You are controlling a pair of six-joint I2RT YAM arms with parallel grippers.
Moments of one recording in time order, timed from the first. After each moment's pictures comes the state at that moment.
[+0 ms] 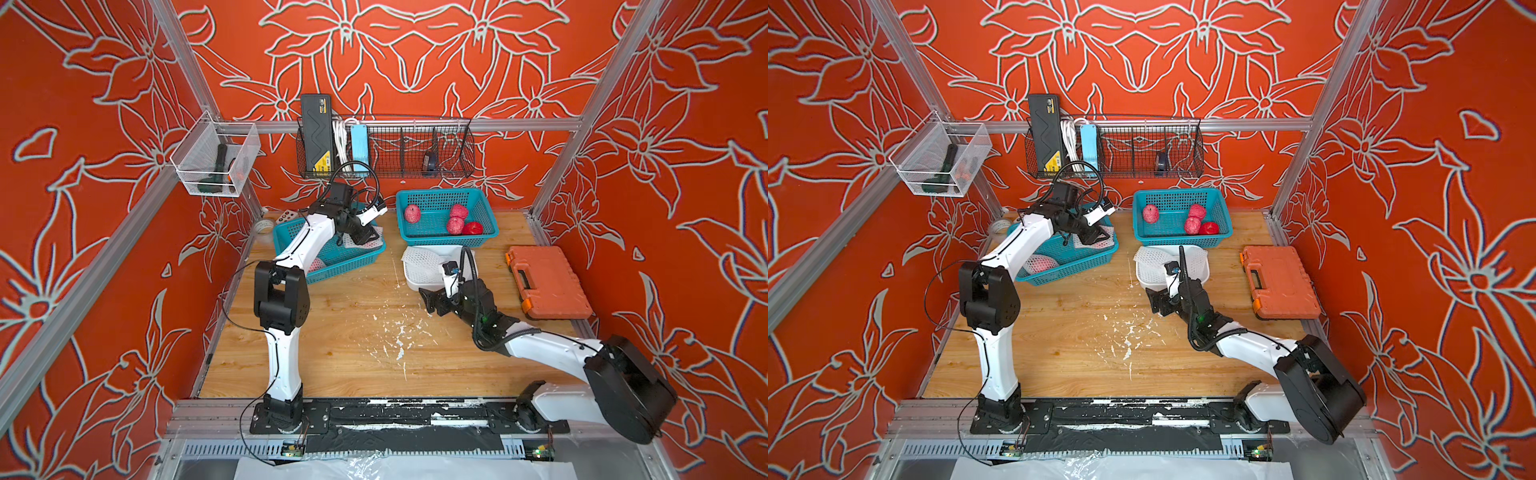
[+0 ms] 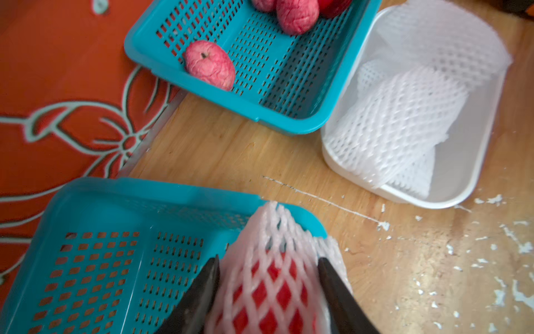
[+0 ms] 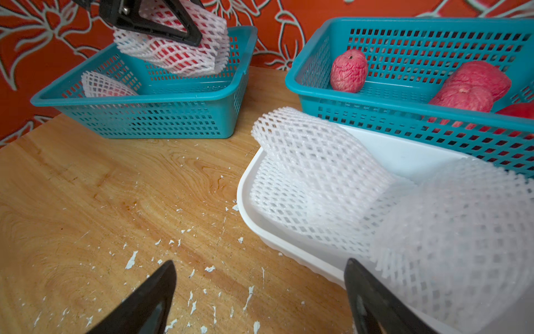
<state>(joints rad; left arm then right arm) -0.22 2.03 1.88 -0.75 0.45 0.66 0.67 1.29 0.49 0.43 0.06 0.13</state>
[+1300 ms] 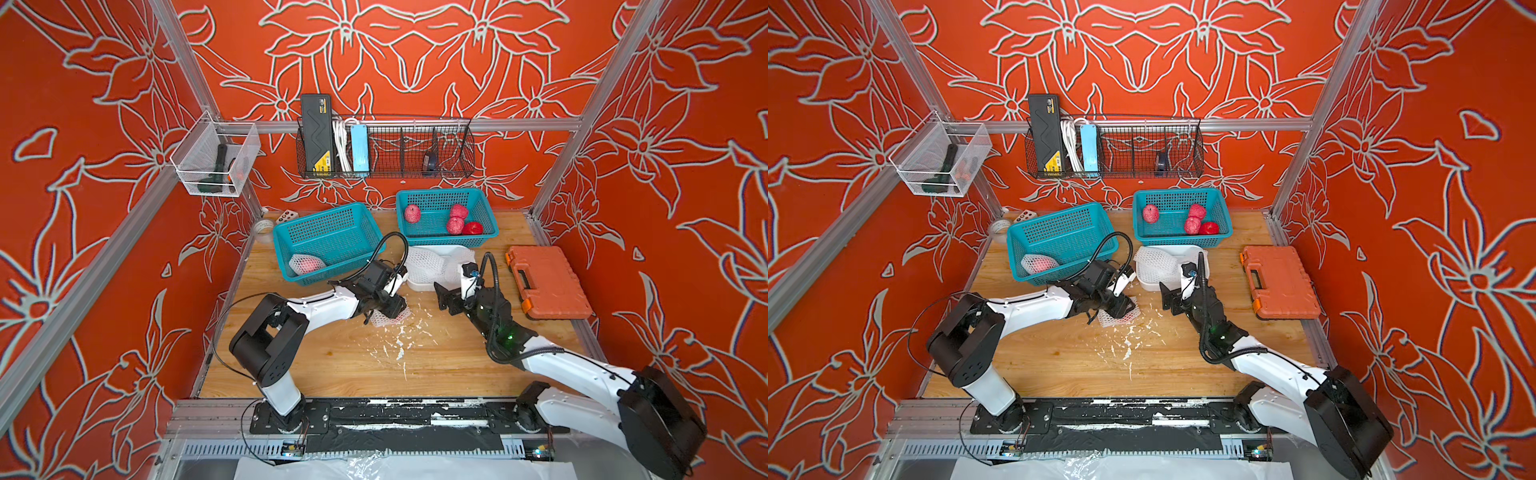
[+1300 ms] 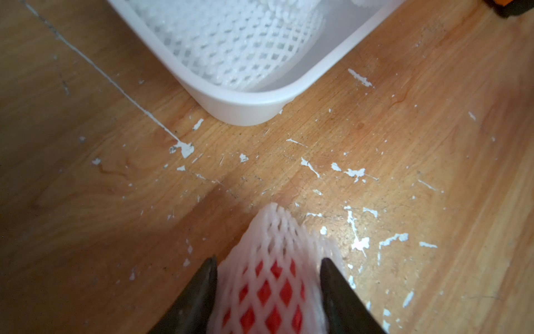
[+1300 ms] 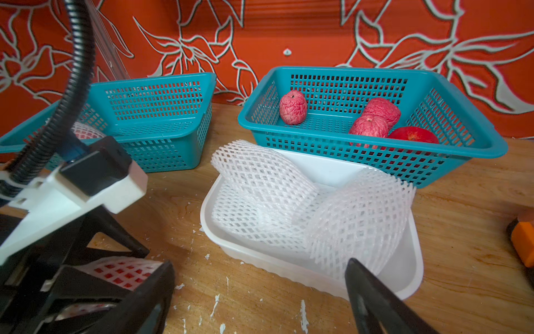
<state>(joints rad) -0.60 1.68 0.95 -0.16 0.22 -0.05 0.67 1.10 0.41 0.41 0.23 0.13</state>
